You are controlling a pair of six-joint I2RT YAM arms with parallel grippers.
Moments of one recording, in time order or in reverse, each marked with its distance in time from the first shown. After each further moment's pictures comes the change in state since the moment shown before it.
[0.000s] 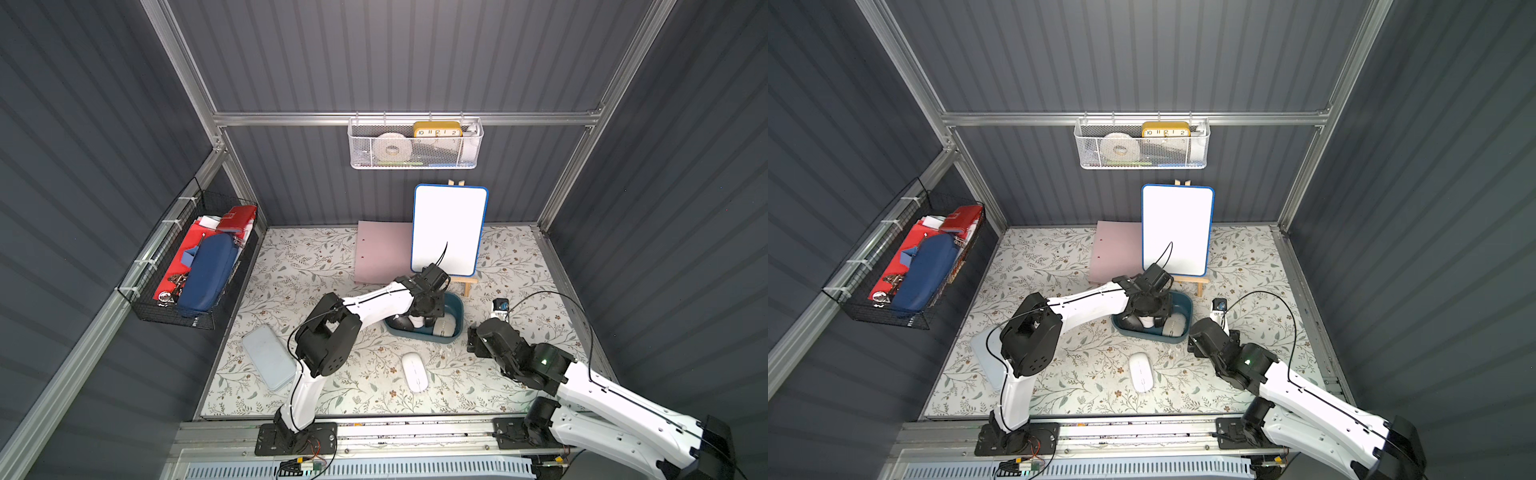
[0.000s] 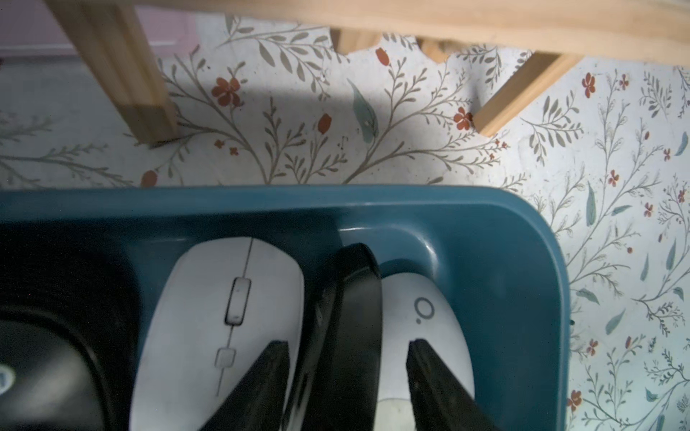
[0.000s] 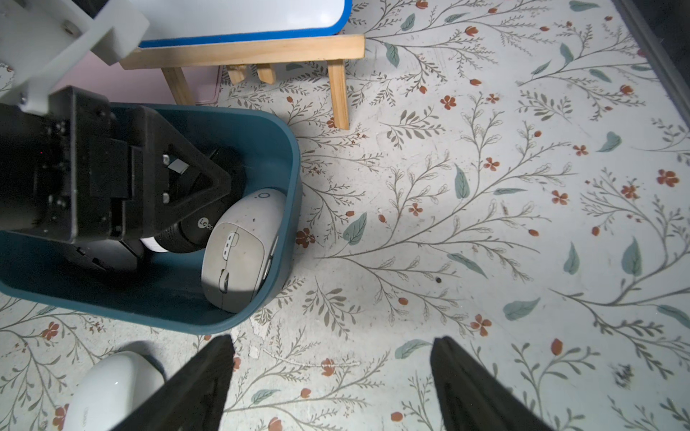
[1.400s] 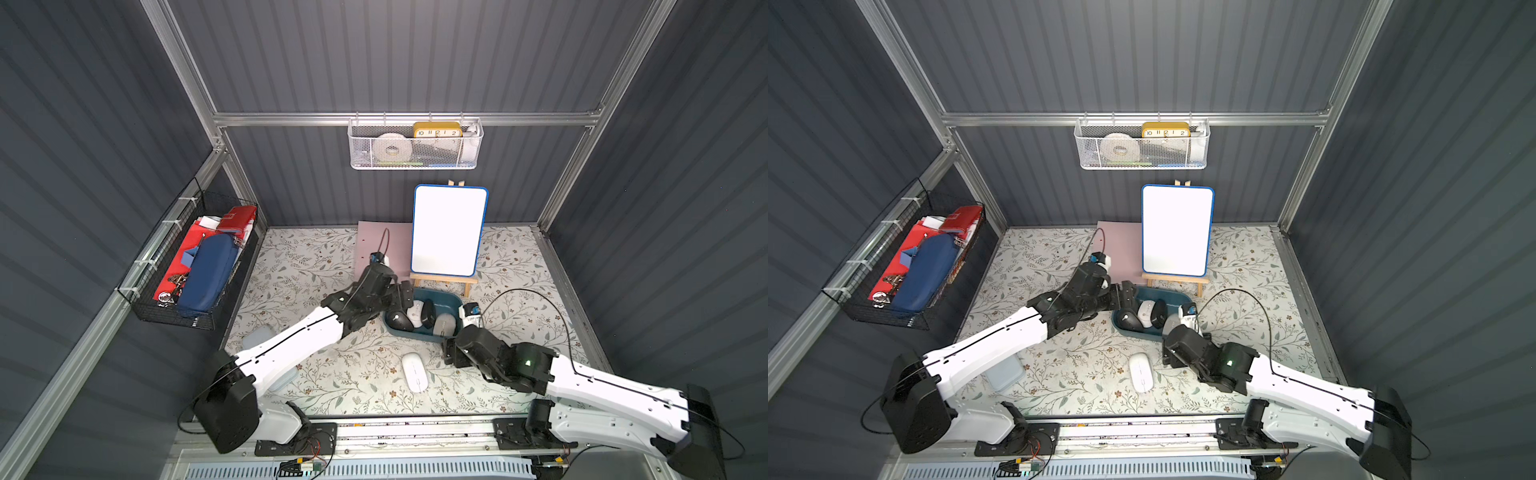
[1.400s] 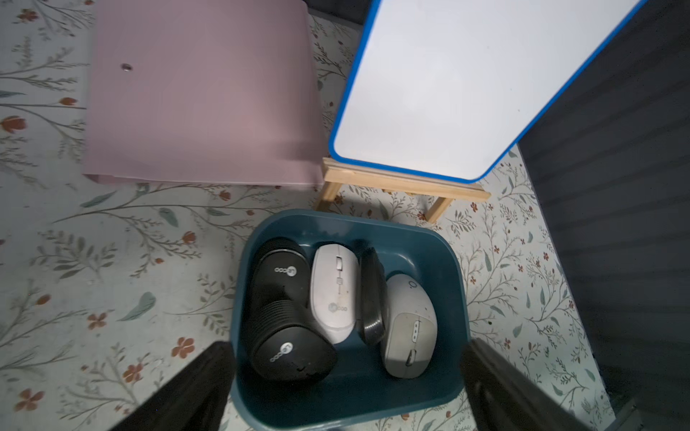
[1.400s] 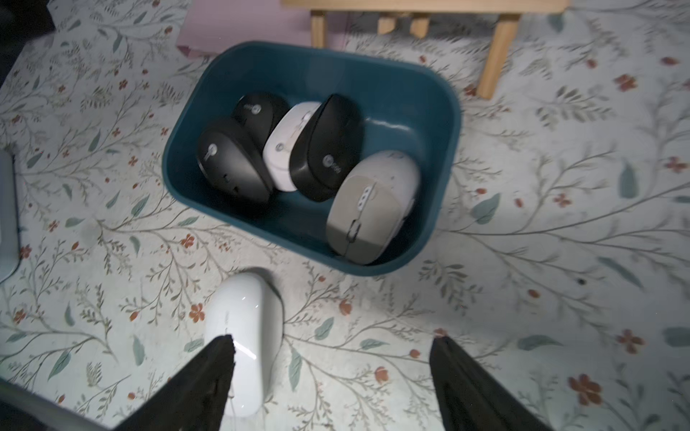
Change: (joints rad) left arm 0.090 -0.638 -0.468 0.183 -0.129 0.031; right arm 0.191 0.094 0.103 0.008 -0.067 0.044
